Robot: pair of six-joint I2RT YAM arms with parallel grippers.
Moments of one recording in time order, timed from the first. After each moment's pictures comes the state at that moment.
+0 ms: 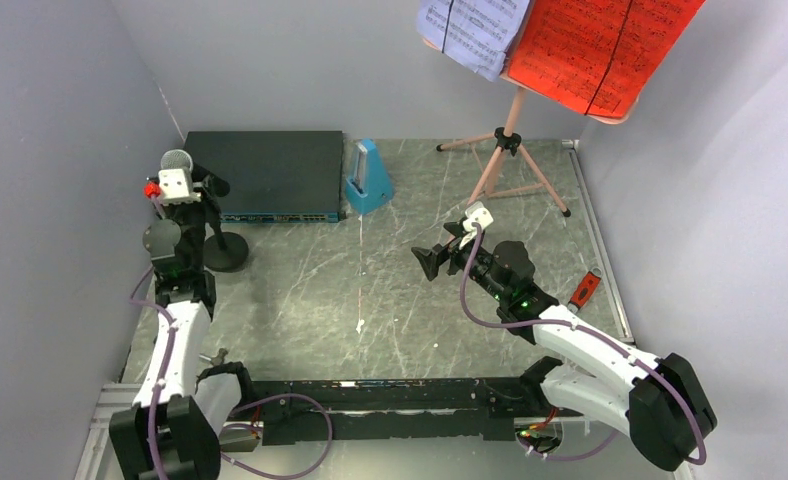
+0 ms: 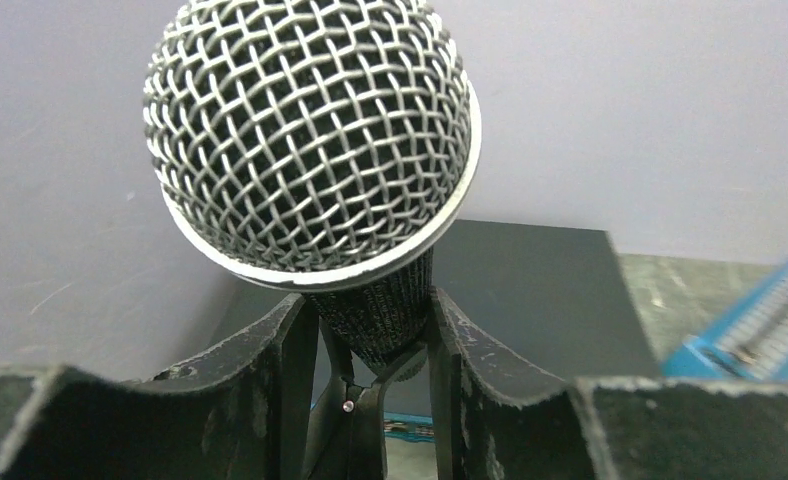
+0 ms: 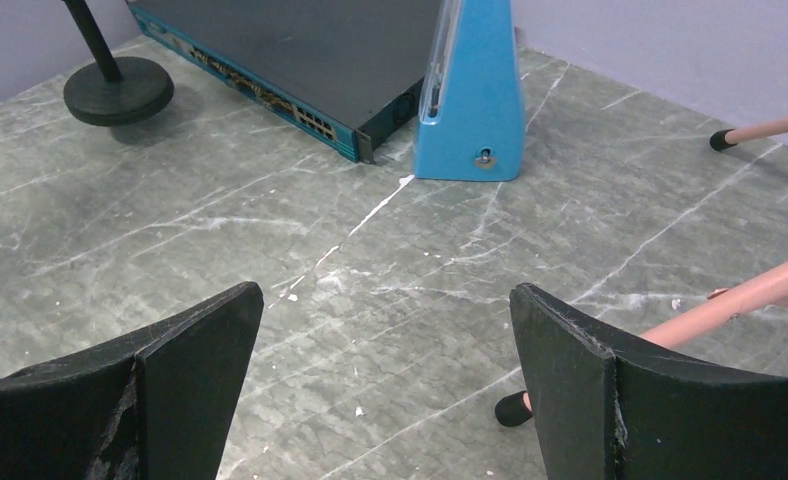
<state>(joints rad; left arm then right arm) 0.22 0.94 0.56 0.59 0.05 -0.01 0.60 0.98 0.44 0.49 -0.12 0.04</state>
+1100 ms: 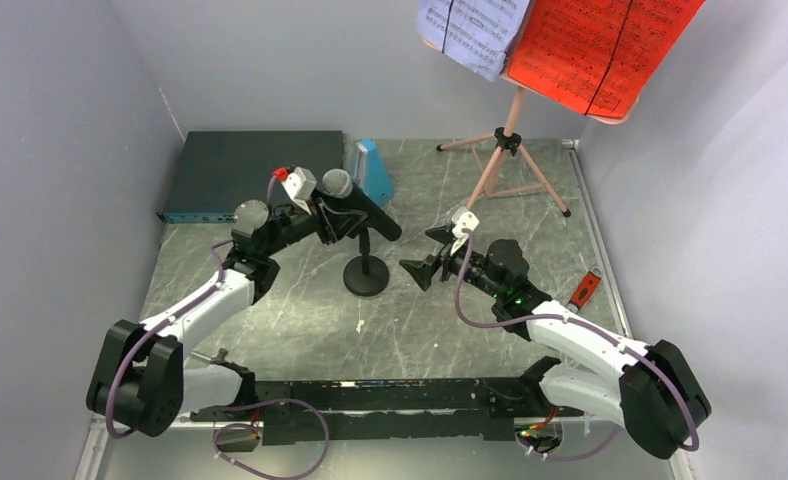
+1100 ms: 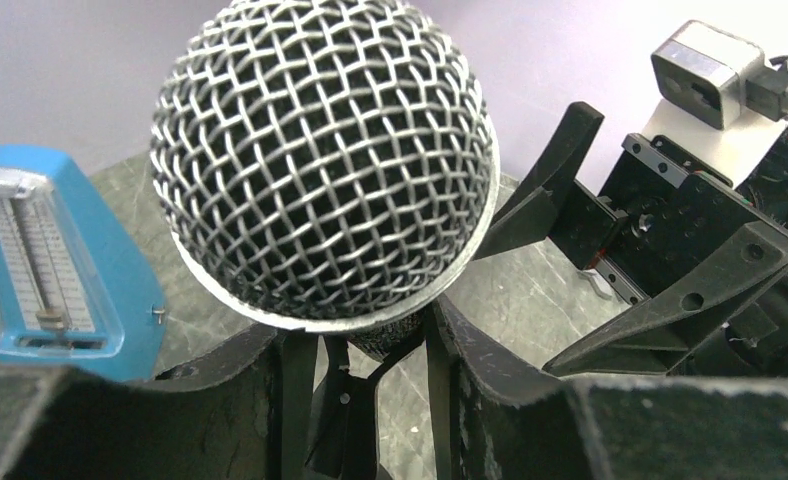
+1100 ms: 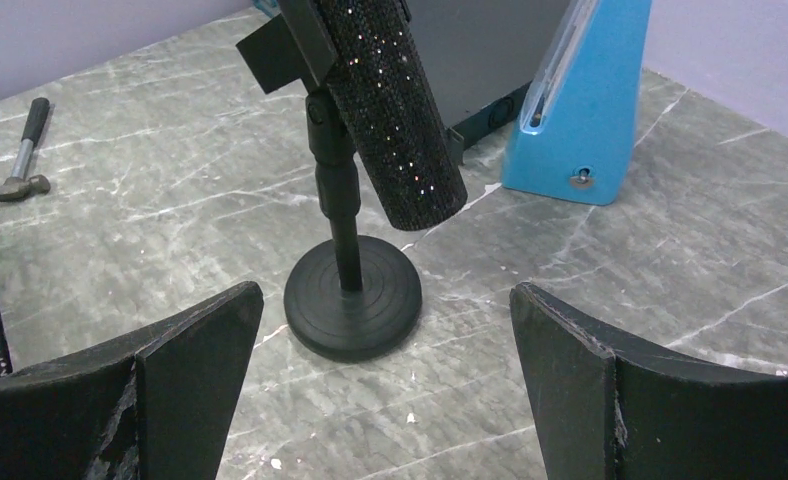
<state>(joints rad) -0.35 1.23 0.66 0.75 0.68 -0.33 0.61 1.05 0.44 0.56 -0.32 0.03</state>
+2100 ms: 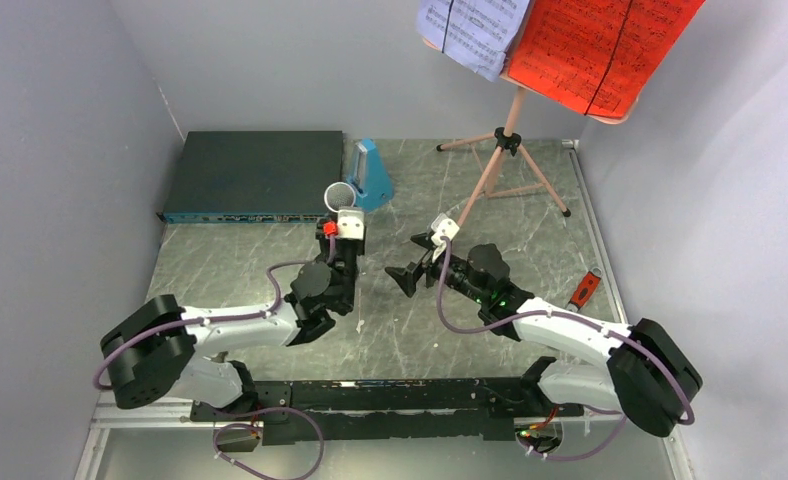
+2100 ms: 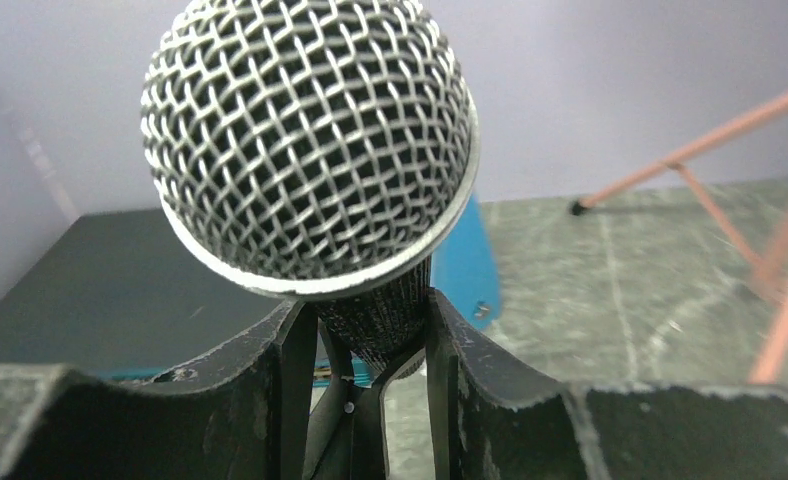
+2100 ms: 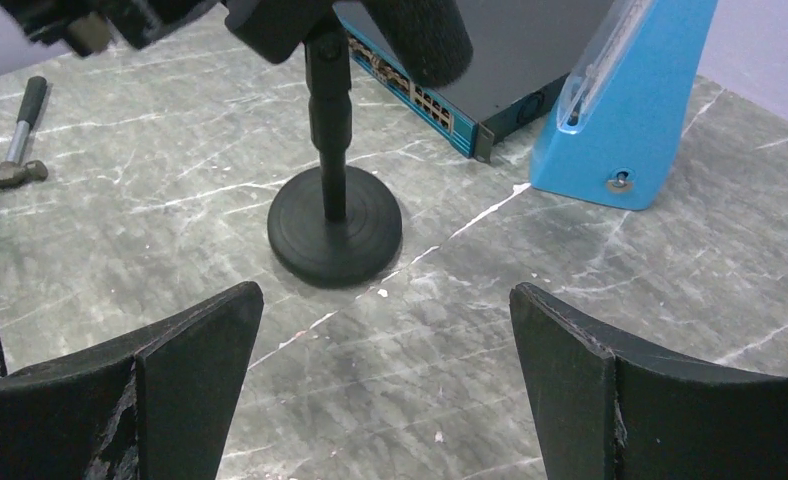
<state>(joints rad) -1.04 1.31 0.62 1.06 -0.92 0.36 0.73 1.14 0.46 0.63 -0.21 0.01</state>
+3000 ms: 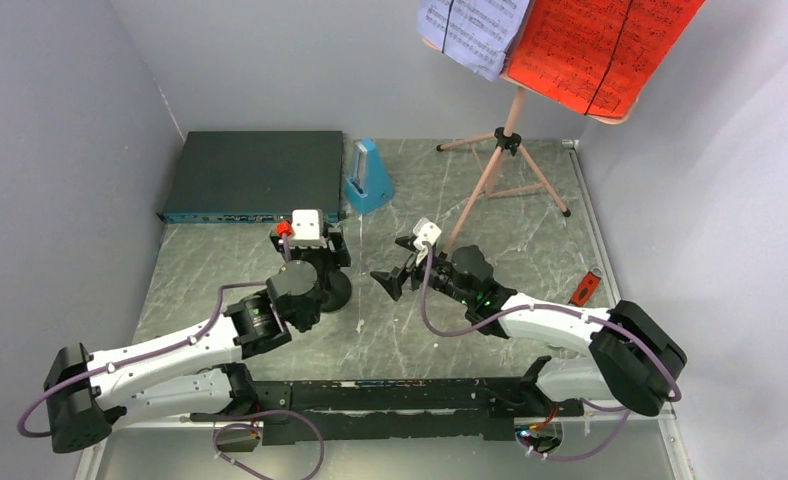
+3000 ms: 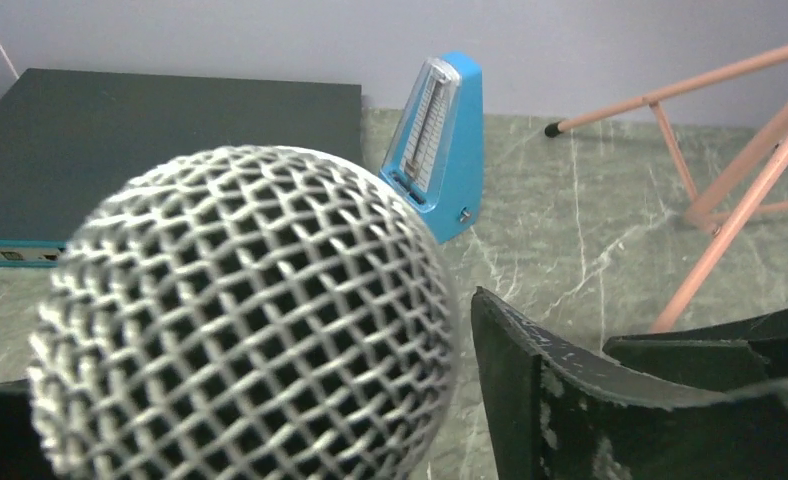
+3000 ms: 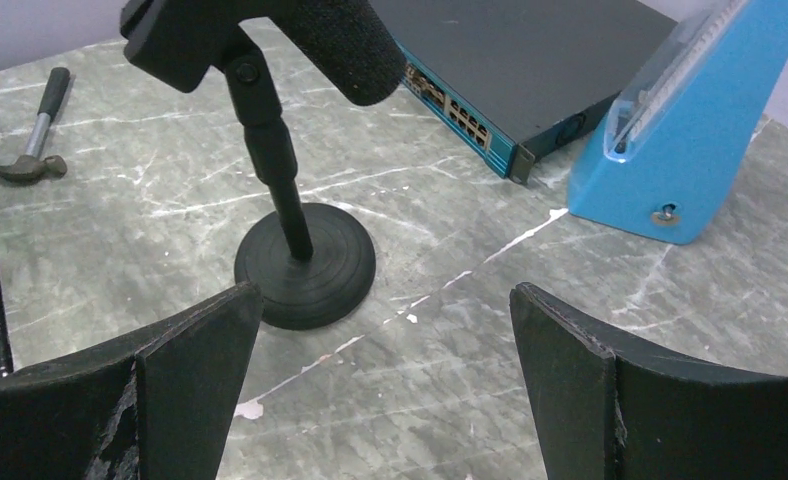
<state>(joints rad) -1.07 0.93 0.67 0.27 -1.04 -0.15 0.82 1.27 0.49 0.71 -0.18 -0.01</state>
